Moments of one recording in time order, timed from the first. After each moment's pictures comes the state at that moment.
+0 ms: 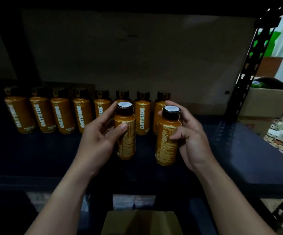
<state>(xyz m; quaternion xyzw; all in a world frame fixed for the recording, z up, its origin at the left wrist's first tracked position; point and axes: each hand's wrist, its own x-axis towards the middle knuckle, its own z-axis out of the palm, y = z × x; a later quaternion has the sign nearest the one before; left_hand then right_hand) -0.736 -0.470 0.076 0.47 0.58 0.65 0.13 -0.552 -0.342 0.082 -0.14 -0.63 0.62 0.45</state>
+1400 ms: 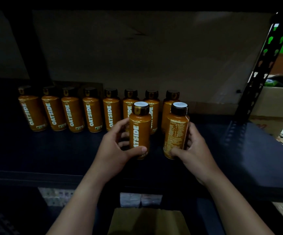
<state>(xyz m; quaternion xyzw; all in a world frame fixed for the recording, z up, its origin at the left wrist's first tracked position) -0.747 -0.459 0.041 0.45 0.62 0.60 0.22 -0.550 -0.341 0.049 -0.30 -0.74 0.47 0.38</state>
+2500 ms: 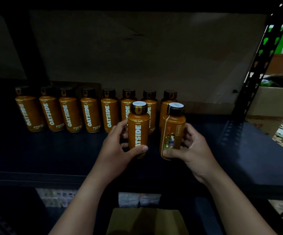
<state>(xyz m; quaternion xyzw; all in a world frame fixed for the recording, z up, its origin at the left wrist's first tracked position) -0.746 -0.452 0.033 0.50 0.64 0.57 0.16 -0.547 -0.335 0.046 -0.26 -0.70 0.54 0.38</state>
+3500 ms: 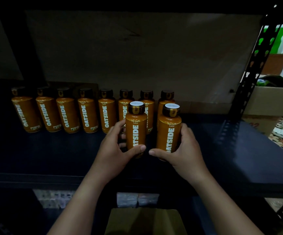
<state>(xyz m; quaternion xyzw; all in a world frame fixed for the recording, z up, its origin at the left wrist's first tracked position) -0.744 -0.452 0.033 0.51 0.64 0.56 0.15 -0.557 -0.346 0.042 -0.34 -0.79 0.34 0.39</state>
